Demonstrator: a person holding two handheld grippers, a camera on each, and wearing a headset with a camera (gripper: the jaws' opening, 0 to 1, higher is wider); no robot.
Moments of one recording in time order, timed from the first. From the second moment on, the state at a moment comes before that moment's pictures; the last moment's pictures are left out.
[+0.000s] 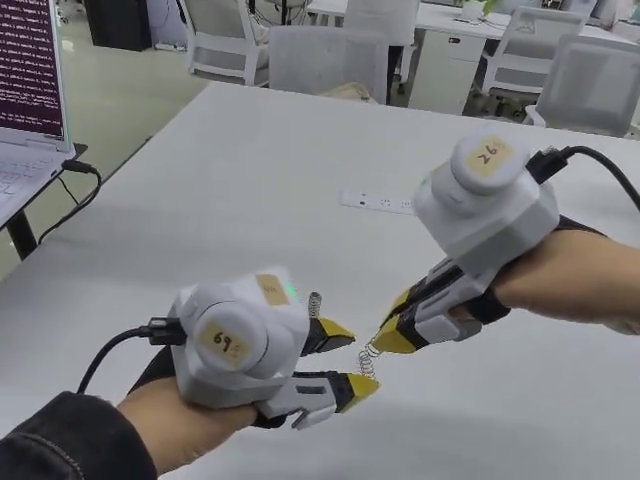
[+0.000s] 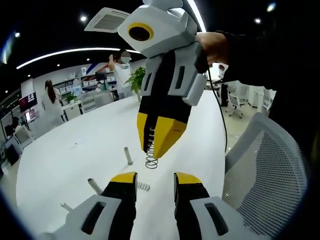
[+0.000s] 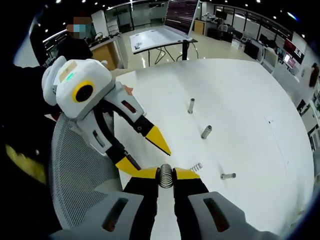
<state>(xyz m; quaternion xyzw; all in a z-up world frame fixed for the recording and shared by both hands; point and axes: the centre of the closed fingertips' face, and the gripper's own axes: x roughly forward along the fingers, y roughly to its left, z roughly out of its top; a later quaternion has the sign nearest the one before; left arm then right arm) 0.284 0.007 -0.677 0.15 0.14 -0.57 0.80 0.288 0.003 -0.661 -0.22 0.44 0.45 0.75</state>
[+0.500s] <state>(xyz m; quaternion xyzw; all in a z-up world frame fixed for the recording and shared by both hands) 0.293 0.025 -0.685 0.12 0.18 -0.55 0.81 0.294 -0.010 -0.657 -0.21 0.43 0.43 0.76</state>
